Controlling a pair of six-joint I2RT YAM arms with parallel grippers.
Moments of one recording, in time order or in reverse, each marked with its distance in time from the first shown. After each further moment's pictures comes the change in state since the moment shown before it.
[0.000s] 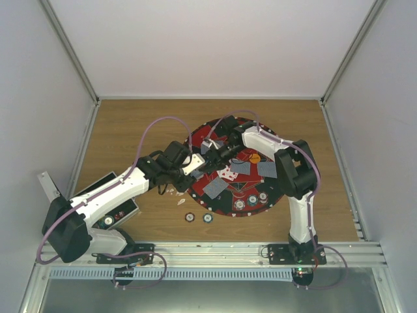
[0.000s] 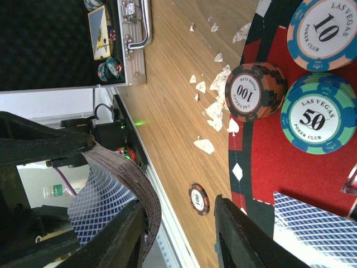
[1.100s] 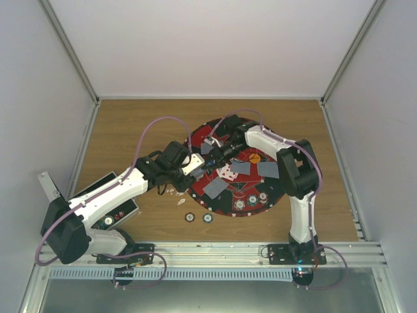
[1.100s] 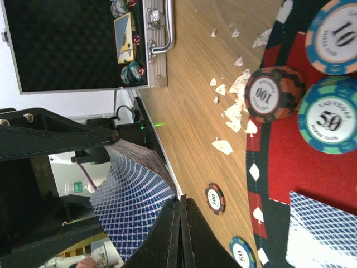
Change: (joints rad) left arm 0.000 -0.013 -0.002 -0.001 -0.002 0.000; right arm -0.023 -0.007 -0.008 0.008 -0.086 -0.006
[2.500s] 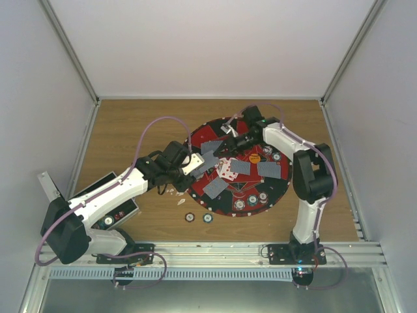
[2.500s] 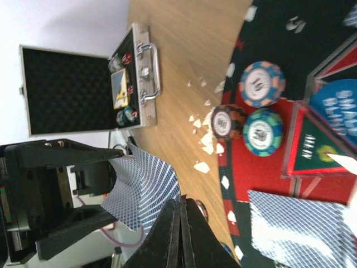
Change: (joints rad) left arm 0.000 0.000 0.000 0.004 0.000 0.000; right arm -0.122 -0.100 -0.057 0.080 0.045 0.079
